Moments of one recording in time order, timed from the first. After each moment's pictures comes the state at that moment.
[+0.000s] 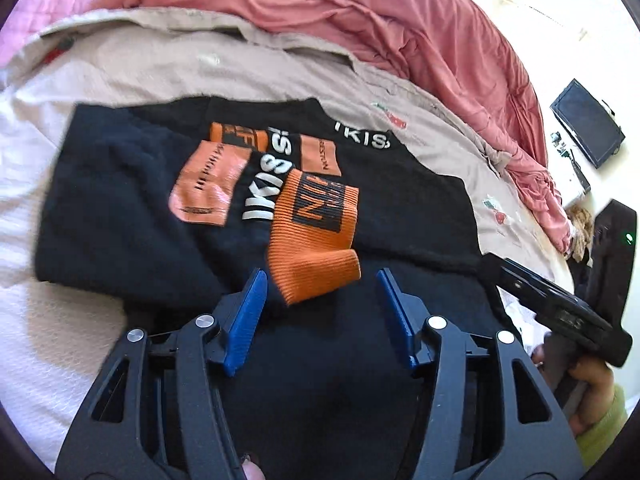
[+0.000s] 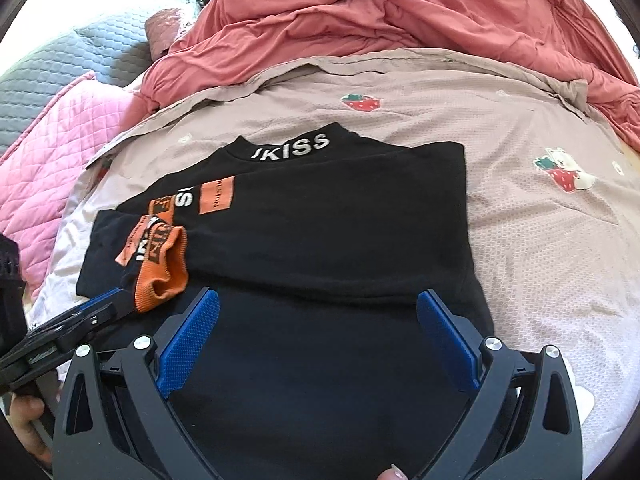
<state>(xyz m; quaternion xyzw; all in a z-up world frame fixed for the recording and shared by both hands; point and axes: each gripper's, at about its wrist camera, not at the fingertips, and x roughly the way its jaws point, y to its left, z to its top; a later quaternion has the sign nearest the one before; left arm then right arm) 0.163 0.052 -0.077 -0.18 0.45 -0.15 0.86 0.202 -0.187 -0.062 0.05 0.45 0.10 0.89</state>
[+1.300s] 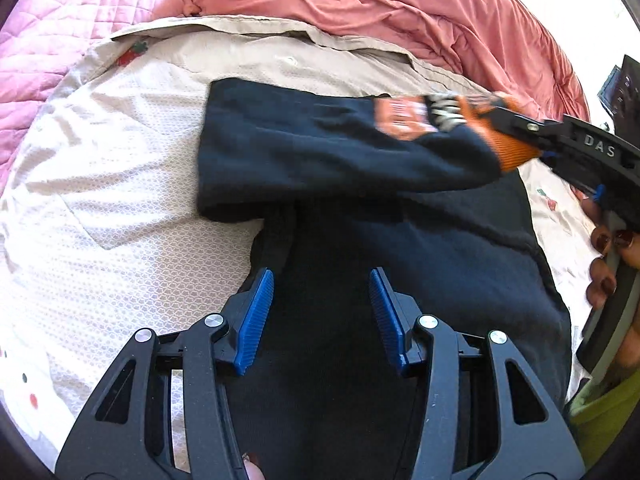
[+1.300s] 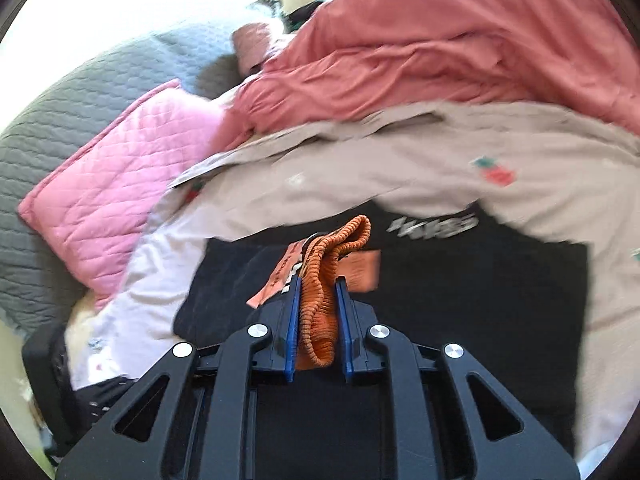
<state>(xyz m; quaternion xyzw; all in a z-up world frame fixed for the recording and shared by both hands) 0.123 0.092 -0.073 -0.13 0.48 -0.05 0.87 0.250 -0.118 -0.012 0.07 0.39 0.23 0.89</state>
